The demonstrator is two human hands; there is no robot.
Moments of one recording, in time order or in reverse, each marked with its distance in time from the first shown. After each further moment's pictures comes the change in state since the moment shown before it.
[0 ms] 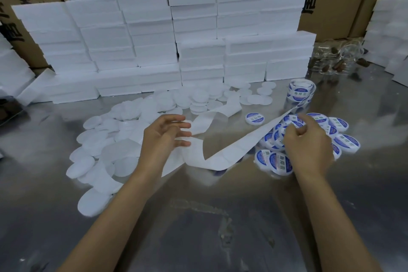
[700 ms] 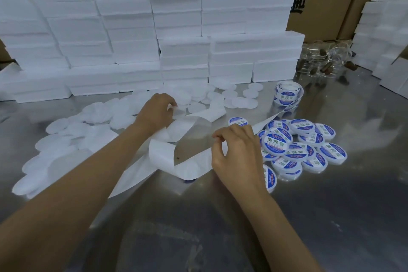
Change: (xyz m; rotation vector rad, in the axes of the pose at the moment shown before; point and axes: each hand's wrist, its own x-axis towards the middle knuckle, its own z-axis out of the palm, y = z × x) left_hand 0.154 -0.035 0.044 1.044 -0.175 0.360; right_hand -0.029 -0.023 0.049 -0.083 -0.218 -0.549
